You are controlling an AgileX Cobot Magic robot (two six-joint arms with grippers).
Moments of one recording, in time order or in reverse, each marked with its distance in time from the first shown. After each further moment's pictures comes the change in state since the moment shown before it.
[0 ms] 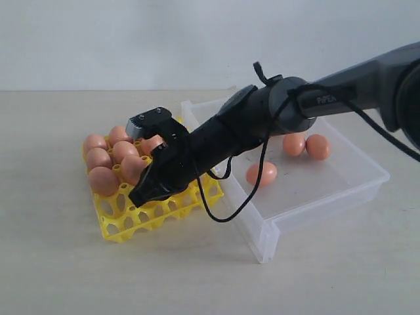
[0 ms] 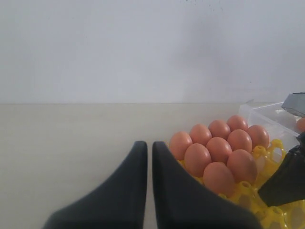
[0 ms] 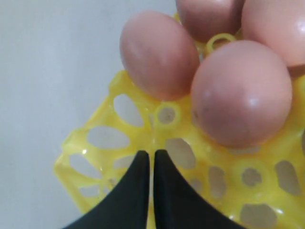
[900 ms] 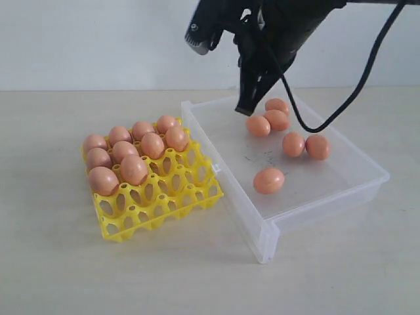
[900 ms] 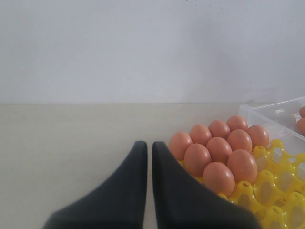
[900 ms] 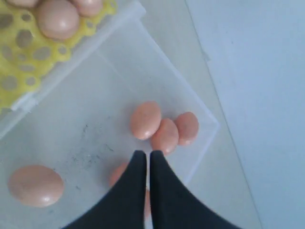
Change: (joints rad) left arm 0.000 0.000 0.000 0.000 0.000 0.000; right arm 0.000 -0.487 0.000 -1.627 0.025 0.942
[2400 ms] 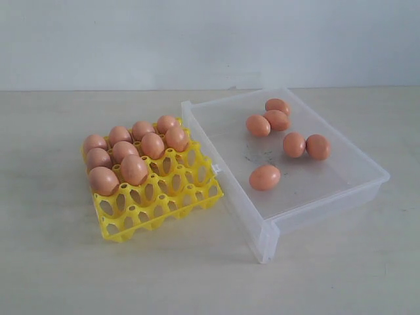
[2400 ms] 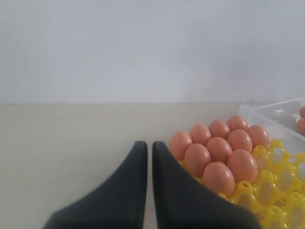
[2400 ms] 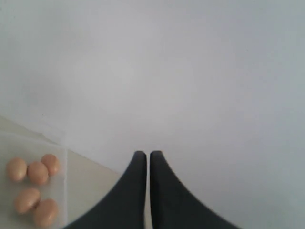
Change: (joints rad) left arm 0.000 0.000 0.000 0.000 0.000 0.000; right arm -0.001 -1.512 0.941 -0.653 -0.140 0.847
